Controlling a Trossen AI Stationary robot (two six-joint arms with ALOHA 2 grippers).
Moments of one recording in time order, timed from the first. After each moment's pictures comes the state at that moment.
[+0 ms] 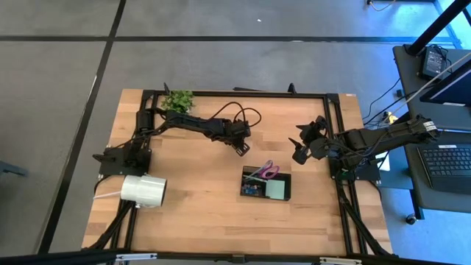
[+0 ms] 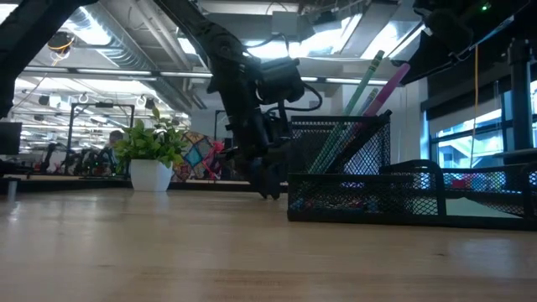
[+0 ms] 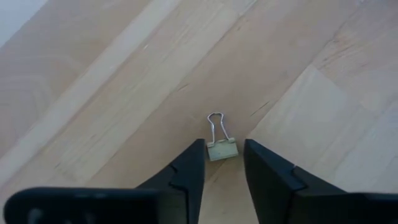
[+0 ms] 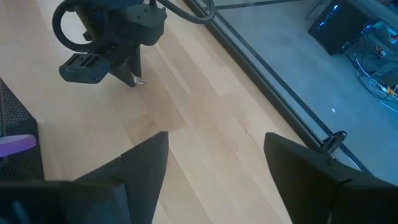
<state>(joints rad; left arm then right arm) 0.20 2.09 1.33 -0.42 -0.21 -0.51 0.22 0.88 0.73 -0.67 0.77 0.35</state>
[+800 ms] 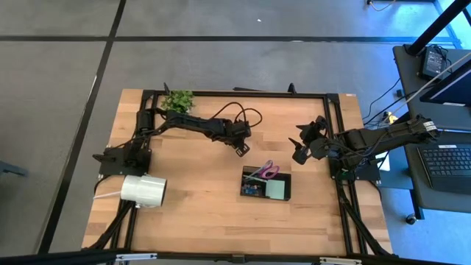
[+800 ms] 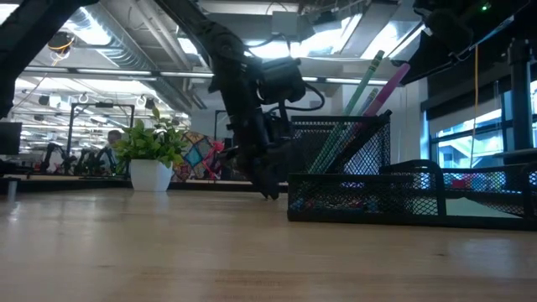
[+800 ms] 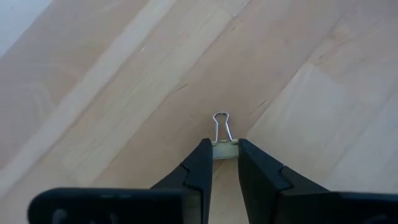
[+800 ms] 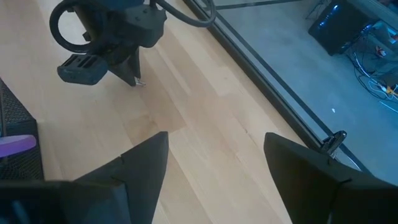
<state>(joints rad) 0.20 2.08 1.34 -0.44 -0.22 -0.48 0.22 0.88 0.73 -0.67 0.77 0.35</state>
